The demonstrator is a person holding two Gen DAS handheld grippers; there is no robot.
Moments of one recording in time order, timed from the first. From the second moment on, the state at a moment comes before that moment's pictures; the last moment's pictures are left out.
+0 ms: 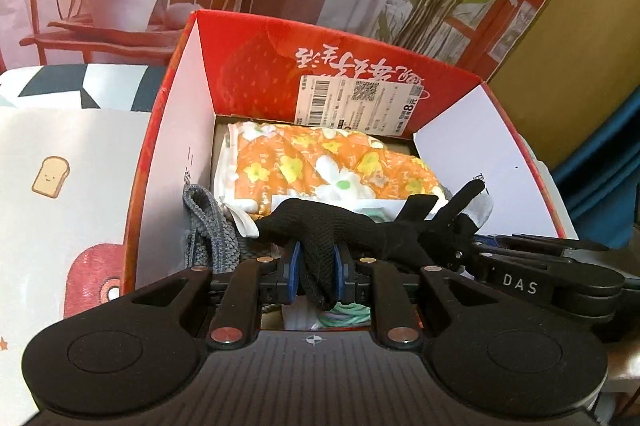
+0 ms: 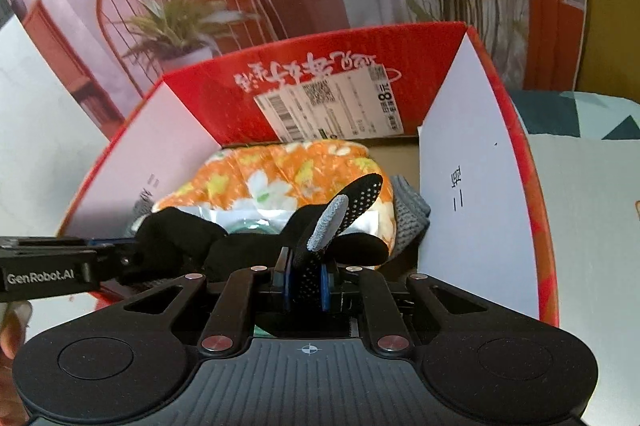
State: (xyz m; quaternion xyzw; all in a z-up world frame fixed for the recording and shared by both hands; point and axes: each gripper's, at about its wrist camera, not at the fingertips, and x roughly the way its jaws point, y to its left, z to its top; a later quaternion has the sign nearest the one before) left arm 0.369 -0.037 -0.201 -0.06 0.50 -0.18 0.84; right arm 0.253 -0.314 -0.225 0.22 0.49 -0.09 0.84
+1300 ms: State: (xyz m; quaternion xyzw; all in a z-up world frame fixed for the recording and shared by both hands) left arm 0.209 -0.007 -0.177 -0.01 0.42 -0.21 0.88; right arm 0.085 -0.253 -0.166 0.16 0.39 -0.08 0.90
